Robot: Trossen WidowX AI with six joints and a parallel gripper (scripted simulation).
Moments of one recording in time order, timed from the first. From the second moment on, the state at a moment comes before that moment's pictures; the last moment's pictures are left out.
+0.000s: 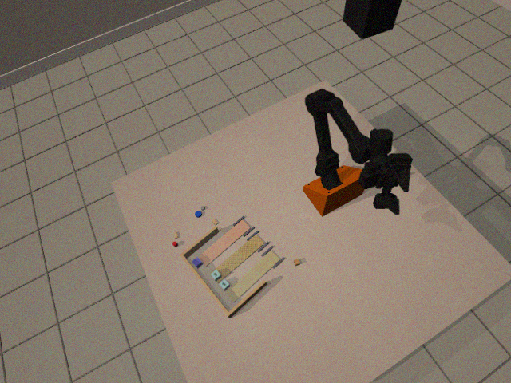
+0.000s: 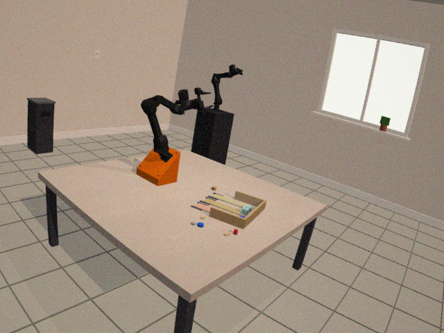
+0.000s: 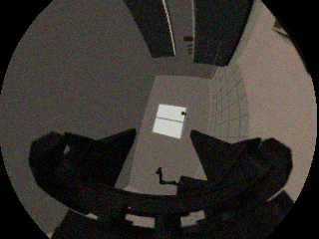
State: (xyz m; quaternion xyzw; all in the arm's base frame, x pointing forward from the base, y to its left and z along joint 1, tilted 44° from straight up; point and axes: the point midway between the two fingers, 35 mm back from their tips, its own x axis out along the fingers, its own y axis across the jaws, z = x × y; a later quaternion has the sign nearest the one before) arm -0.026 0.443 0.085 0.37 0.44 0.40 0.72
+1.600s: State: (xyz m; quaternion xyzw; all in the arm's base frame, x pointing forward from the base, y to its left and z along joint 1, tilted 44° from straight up) arm 0.305 0.108 0.042 -0.37 0.26 -0.03 0.89
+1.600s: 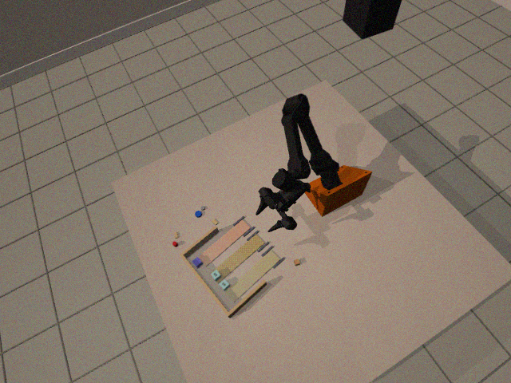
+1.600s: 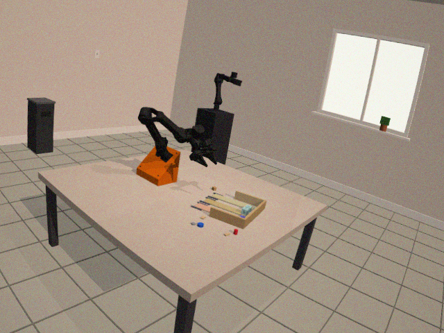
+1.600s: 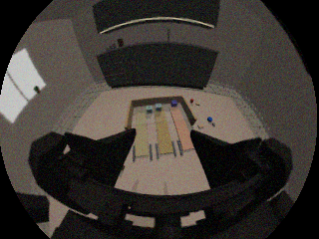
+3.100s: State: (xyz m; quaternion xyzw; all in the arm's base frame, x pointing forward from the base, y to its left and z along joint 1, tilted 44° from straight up) arm 0.380 0.029 -0.025 -0.38 0.65 -0.15 0.64
